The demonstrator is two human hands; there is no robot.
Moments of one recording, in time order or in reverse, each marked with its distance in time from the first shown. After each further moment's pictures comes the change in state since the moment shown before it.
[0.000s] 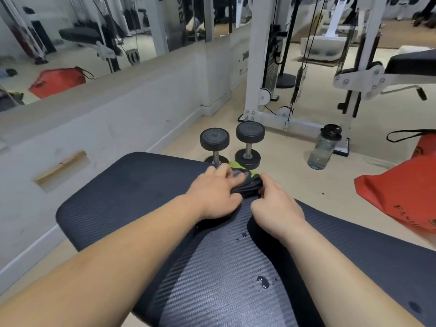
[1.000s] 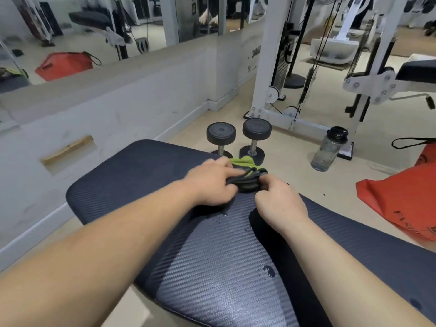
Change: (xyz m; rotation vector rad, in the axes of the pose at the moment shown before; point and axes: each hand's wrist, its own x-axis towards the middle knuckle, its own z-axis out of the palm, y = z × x) left_hand -0.014 -0.025 -0.002 -0.128 0.071 -0.014; right_hand -0.002 -0.009 0.014 -0.058 0.064 0.035
